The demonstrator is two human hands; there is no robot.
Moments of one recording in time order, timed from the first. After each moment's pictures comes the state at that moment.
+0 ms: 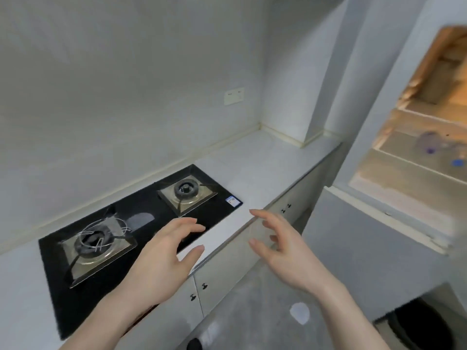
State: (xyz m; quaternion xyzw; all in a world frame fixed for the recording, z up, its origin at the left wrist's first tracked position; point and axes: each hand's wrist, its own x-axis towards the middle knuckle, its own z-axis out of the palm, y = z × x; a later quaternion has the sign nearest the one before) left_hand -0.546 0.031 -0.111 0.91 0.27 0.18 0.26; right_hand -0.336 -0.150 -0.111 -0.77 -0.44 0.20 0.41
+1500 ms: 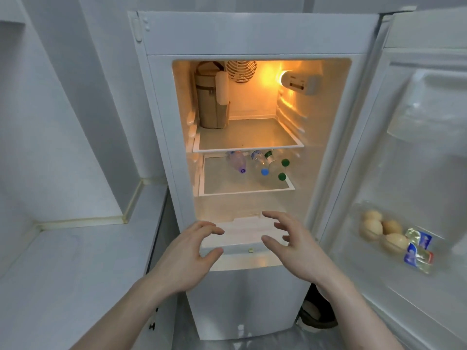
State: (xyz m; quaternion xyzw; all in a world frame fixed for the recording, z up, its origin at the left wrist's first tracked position) left_hand 0.109 -0.034 -0.089 0.93 -0.19 0.00 0.31; right_hand 0.092 -0.308 -0.099 -0.89 -0.05 -0.04 0.46
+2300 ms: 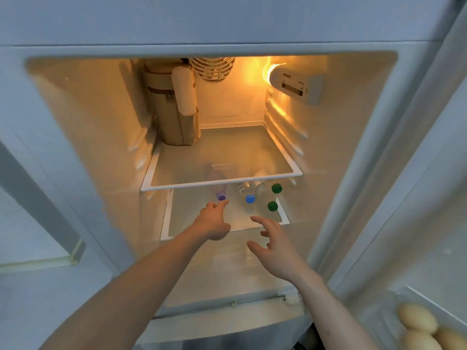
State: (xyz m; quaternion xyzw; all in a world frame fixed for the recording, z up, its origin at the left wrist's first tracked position) left_hand 0.463 -0.188 -0.161 0.97 -0.09 -0.16 0.18; right_hand 0.331 -0.370 -0.157 -0.89 0.01 0.01 0.46
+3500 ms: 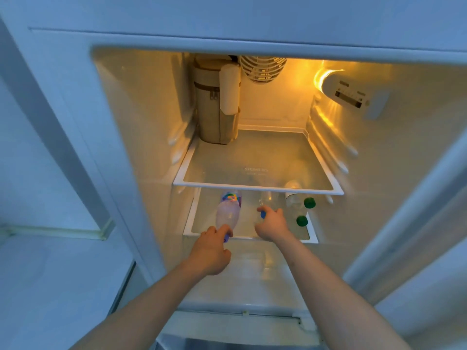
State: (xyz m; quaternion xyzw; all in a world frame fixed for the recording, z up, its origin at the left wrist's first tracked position) left_hand 0.405 -0.134 -0.190 0.97 -0.04 -0.10 0.22; right_hand 0.479 -0.324 -0.181 -0.94 0.08 0.13 0.30
